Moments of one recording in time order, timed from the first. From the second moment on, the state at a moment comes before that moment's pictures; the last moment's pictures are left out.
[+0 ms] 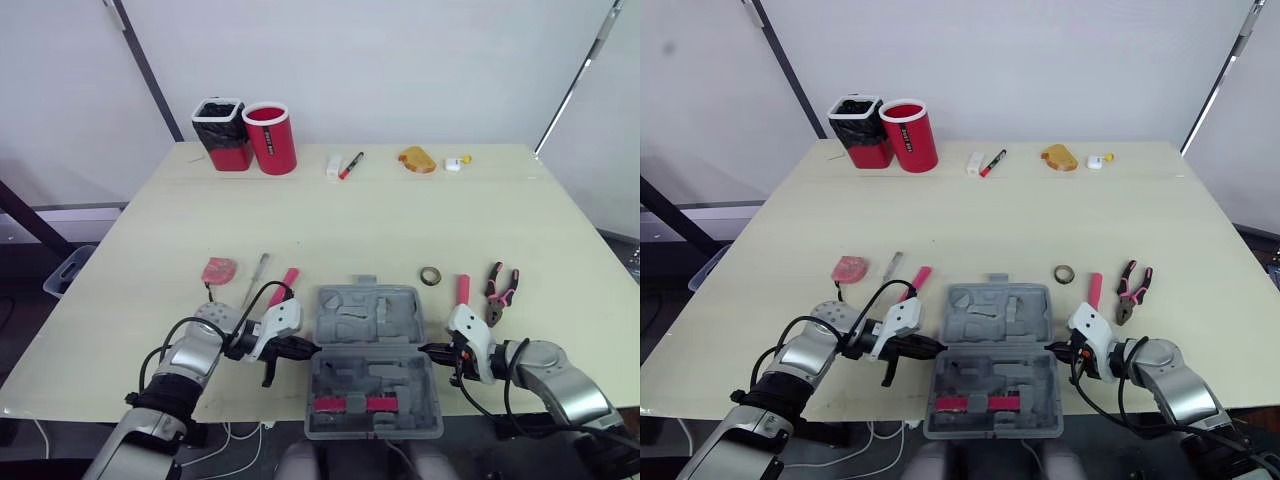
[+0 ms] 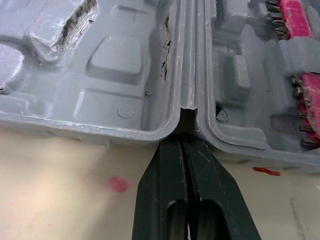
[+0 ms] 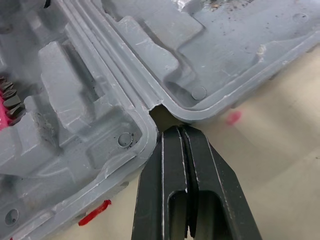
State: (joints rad) left arm -0.39 0.58 -0.23 0.39 0.00 0.06 -1.40; right arm -0.11 -0.58 0.19 -0.07 0.21 0.47 0.91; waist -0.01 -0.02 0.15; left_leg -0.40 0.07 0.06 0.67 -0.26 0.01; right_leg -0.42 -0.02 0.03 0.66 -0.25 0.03
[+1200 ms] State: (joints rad) left arm -0.39 0.61 -0.25 0.40 -0.01 0.01 -1.40; right arm -0.07 -0.58 0.19 -0.12 0.23 0.52 0.91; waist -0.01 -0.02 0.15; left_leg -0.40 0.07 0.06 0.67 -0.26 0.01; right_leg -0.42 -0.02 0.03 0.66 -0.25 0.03
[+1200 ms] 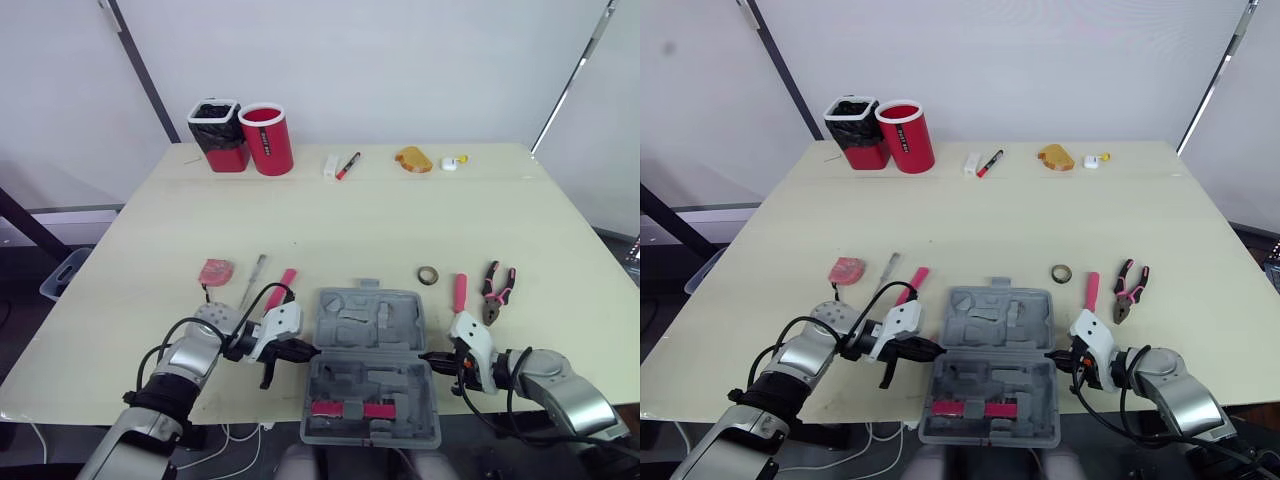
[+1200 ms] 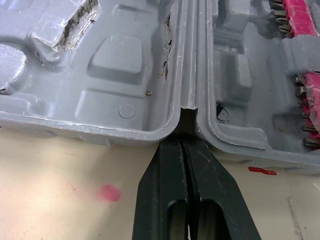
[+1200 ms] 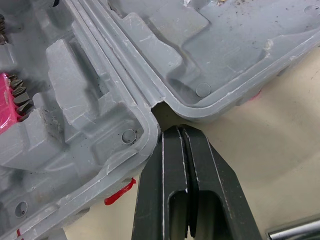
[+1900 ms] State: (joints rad) left arm -0.37 0.63 -0.27 0.37 -0.04 0.04 -1.42; right arm -0.07 -0.58 0.19 -0.12 0.24 0.53 0.92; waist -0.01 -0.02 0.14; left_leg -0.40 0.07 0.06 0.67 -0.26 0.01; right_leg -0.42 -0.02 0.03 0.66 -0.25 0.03
